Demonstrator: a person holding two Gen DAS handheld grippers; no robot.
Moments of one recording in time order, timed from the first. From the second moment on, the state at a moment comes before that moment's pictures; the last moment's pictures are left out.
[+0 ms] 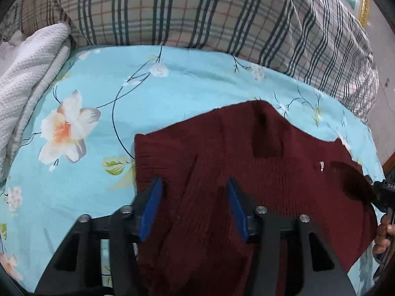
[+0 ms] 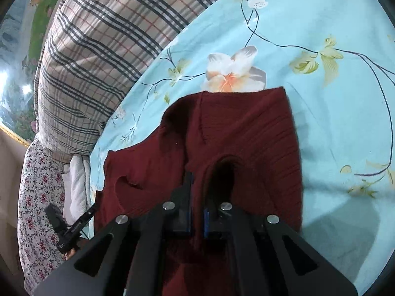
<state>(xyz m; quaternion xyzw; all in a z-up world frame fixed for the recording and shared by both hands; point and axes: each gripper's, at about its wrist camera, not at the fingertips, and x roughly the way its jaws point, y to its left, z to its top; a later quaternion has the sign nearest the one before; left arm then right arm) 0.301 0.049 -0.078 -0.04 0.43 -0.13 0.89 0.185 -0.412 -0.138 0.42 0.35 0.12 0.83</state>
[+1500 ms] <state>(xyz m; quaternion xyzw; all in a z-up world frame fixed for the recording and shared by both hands) 0.226 -0.032 -0.064 -0.04 0.41 -0.19 0.89 0.183 -0.359 -0.119 0.32 0.38 0.12 0.86</state>
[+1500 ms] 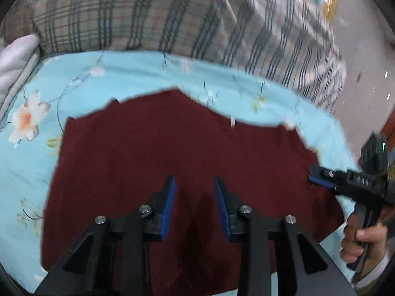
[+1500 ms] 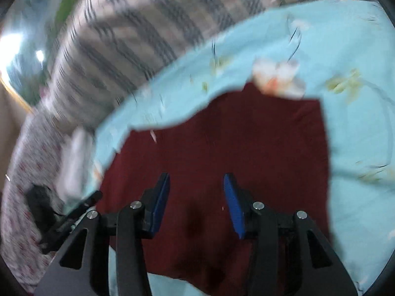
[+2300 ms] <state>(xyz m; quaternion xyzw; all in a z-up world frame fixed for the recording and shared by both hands) 0.126 0.078 -0.094 -0.20 0.47 -0.09 0.85 0.117 -0.295 -0.117 0.36 0.36 0.17 0.84</state>
